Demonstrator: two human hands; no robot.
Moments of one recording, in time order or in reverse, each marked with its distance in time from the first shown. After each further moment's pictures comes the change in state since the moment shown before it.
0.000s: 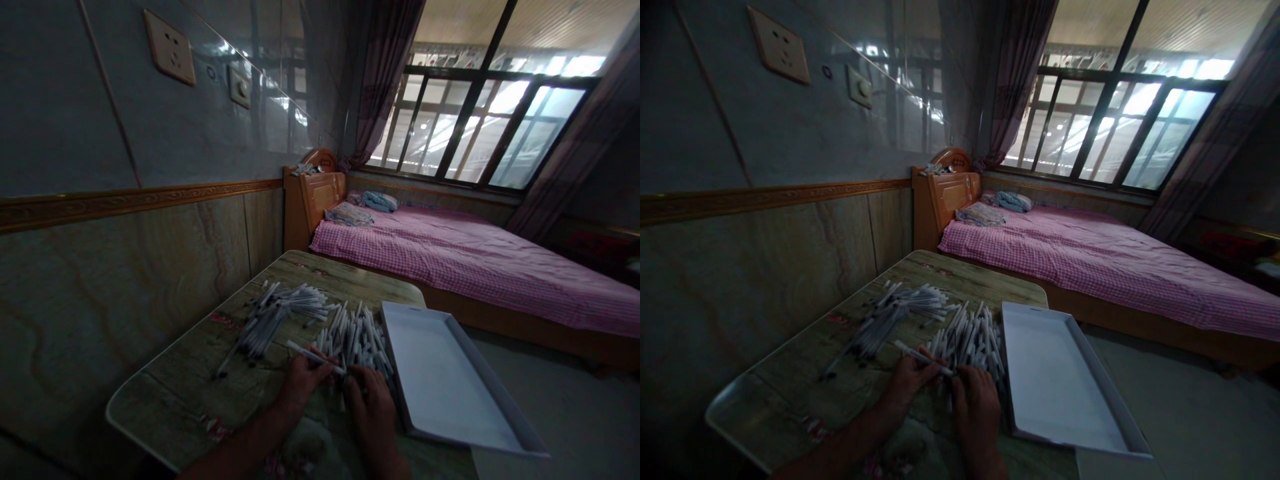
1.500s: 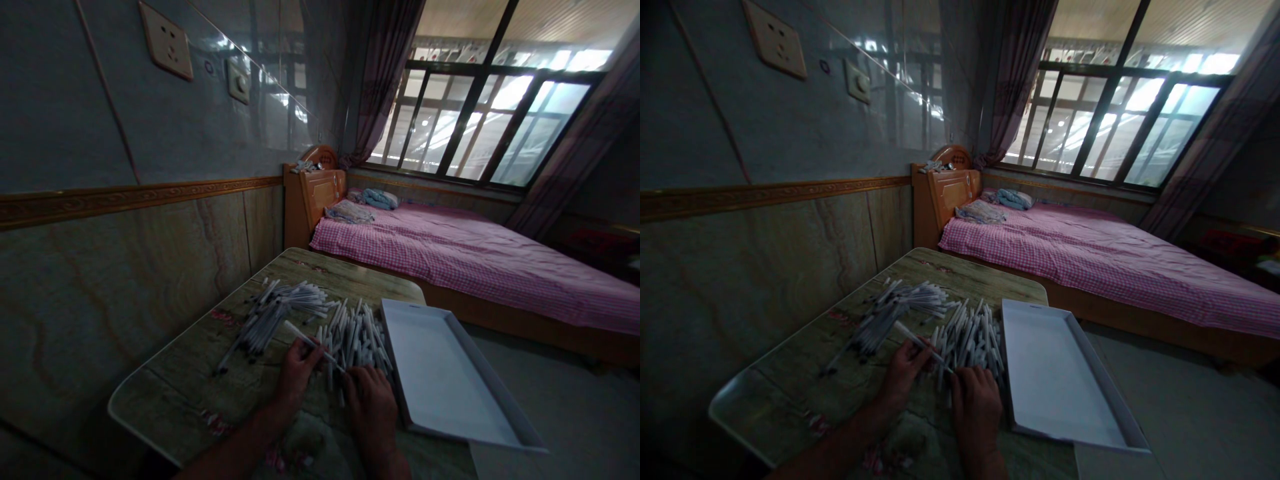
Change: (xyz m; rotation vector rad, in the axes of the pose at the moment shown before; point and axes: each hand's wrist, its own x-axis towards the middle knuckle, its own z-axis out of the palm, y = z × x) left_hand 0.004 0.006 -0.001 -0.003 0.190 0.118; right_hand -0.001 -0.004 -0.002 -0.273 -0.024 -0.085
